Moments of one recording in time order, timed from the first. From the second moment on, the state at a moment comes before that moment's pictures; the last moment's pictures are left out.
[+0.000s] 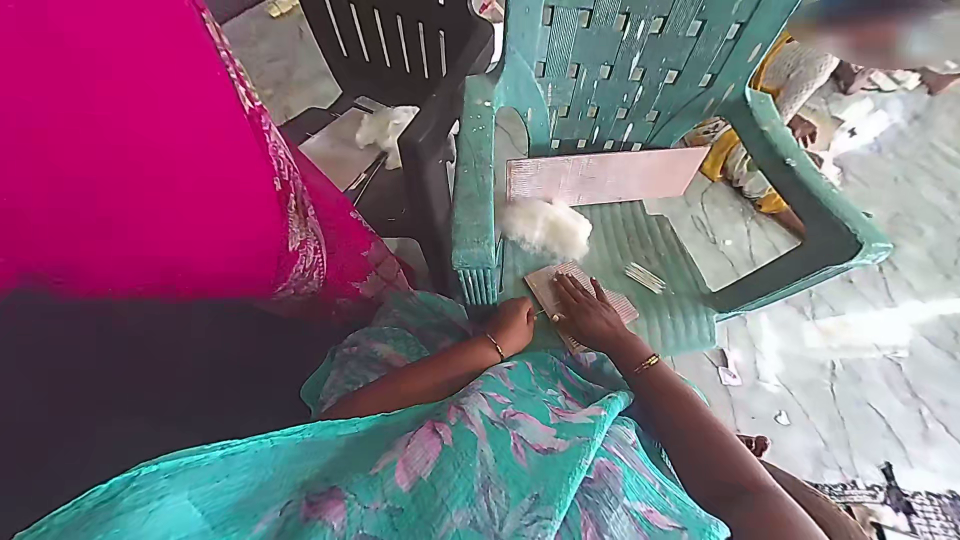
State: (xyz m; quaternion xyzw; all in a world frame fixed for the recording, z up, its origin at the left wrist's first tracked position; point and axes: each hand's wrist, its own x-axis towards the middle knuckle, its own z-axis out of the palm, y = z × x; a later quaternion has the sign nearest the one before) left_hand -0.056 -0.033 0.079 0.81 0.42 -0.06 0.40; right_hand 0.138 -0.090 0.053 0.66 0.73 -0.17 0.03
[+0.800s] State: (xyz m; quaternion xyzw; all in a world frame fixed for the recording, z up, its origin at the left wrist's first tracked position) left_hand -0.061 -0.038 0.073 0.83 0.40 -0.04 0.39; right_hand 0.127 -0.102 0.055 0.66 0.73 -0.16 0.01
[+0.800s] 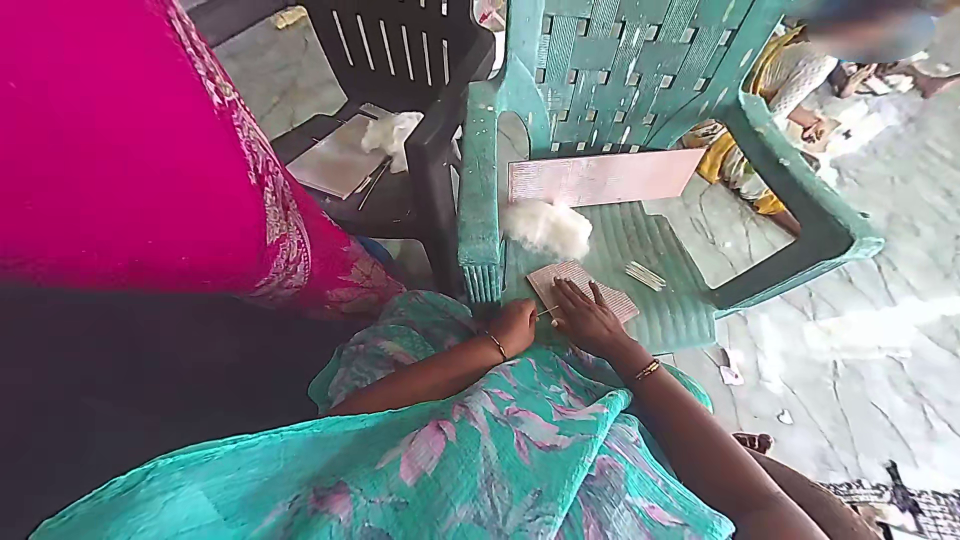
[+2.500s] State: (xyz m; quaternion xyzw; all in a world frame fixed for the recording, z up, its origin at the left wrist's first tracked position) left_hand -0.074 -0.036 0.062 0.86 0.28 0.03 0.41; right_hand 0.203 -0.152 0.066 0.86 0.46 -0.01 -0.24
